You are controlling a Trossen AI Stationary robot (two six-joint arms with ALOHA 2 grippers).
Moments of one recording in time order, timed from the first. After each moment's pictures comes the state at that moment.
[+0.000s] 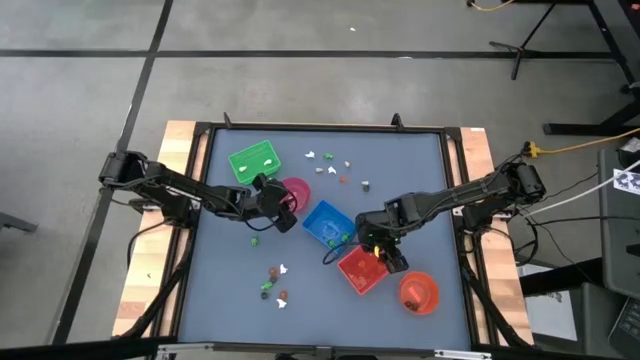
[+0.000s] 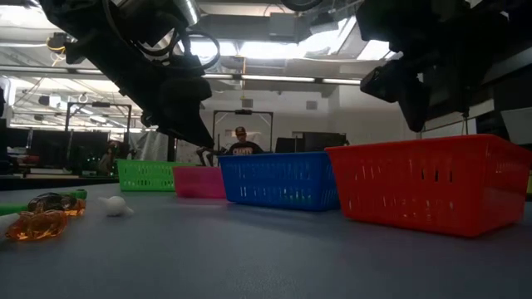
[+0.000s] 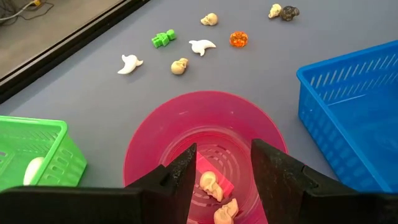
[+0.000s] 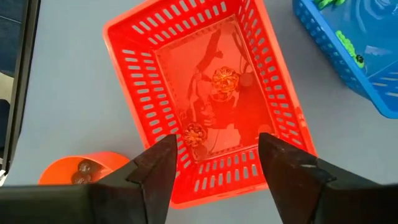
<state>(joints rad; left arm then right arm) -0.06 1.42 0.59 0.06 -0.61 -0.44 0.22 1.58 1.15 -0.86 -0.28 -0.05</state>
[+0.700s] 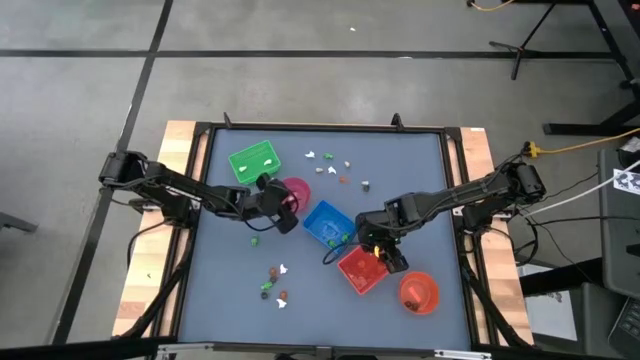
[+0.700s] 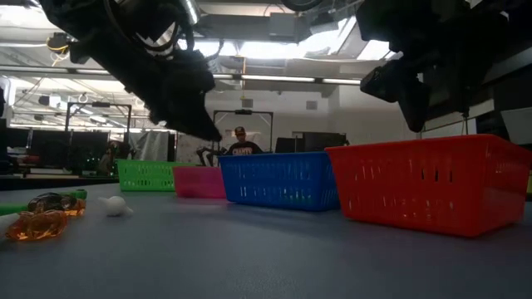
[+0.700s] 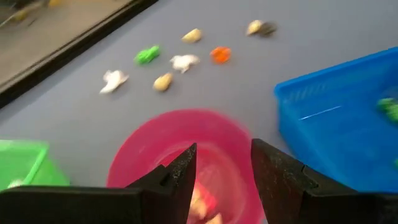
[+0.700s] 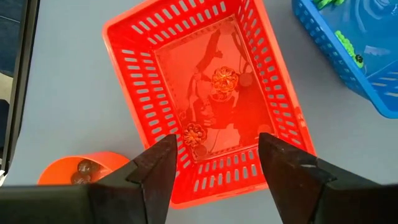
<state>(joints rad) -0.06 1.42 0.59 0.15 -0.56 -0.36 0.22 1.58 1.15 -0.86 -0.28 -0.05</state>
